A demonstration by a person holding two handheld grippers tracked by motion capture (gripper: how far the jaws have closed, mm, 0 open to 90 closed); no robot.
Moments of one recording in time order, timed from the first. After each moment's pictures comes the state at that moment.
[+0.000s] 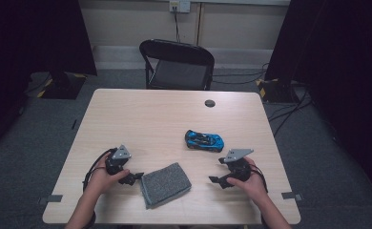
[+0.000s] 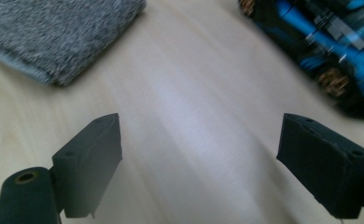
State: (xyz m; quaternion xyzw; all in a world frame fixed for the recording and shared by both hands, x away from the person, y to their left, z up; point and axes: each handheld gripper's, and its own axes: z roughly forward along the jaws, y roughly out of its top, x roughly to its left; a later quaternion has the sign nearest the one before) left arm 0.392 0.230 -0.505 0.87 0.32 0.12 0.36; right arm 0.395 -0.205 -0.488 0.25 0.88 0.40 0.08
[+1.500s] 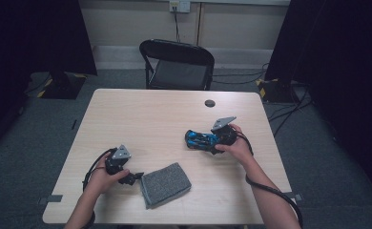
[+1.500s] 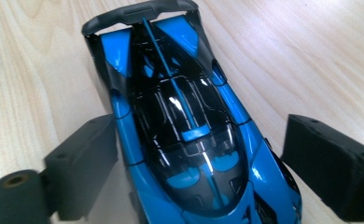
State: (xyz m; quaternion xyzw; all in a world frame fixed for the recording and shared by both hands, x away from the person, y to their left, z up) left arm 0.392 0.230 -0.506 0.87 0.32 0.12 0.36; right arm 0.518 -0.179 -0.494 0.22 0.90 0.37 0.10
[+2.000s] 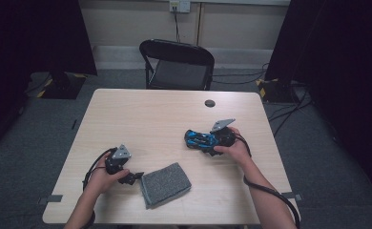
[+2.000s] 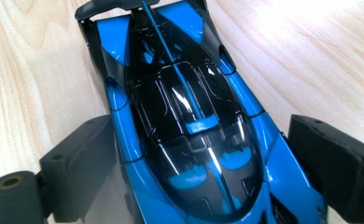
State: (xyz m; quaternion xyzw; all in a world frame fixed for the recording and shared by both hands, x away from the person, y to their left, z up) left arm 0.393 0.230 -0.506 0.87 0.32 0.12 0.36; right arm 0.515 -0.177 -0.504 0.23 0.89 0.37 0.10
